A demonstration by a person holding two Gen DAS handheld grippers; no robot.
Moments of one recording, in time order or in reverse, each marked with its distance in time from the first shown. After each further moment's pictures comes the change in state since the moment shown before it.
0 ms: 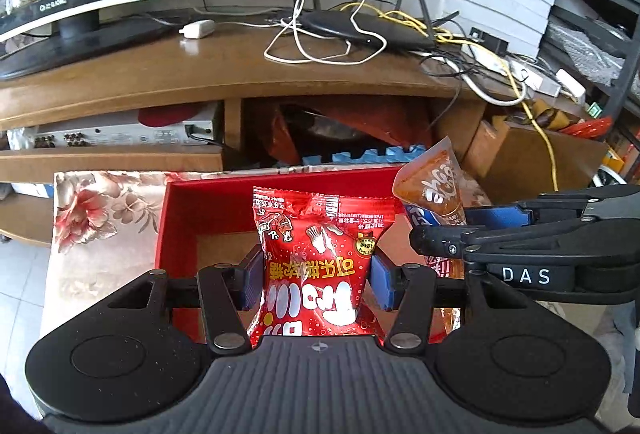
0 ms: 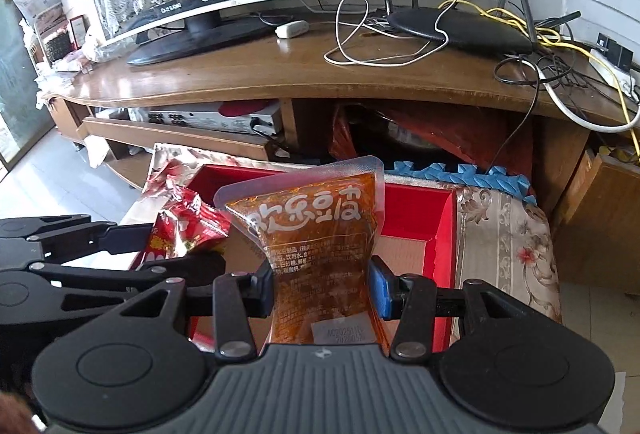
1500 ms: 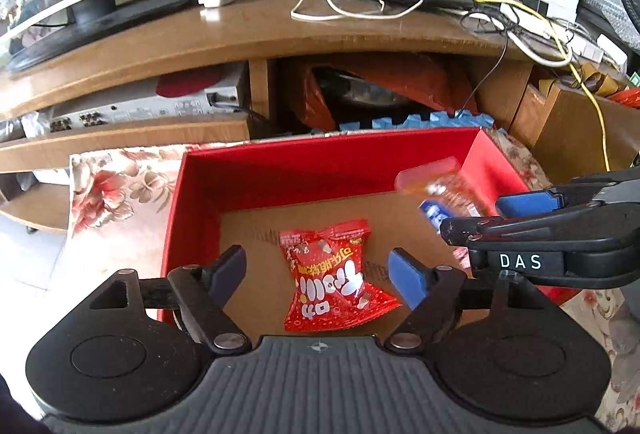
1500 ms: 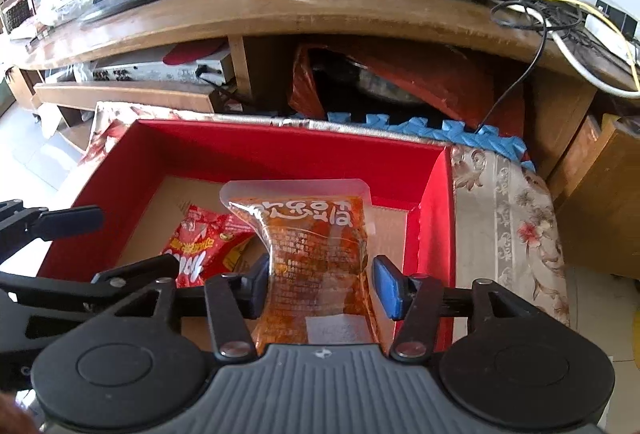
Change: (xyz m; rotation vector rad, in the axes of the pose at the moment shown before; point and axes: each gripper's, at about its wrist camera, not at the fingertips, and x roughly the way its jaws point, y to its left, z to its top) left arm 0.032 0.002 -0.008 0.023 0.063 0.114; right arm 0.057 -0.009 -0.009 0.003 0.098 -0.111
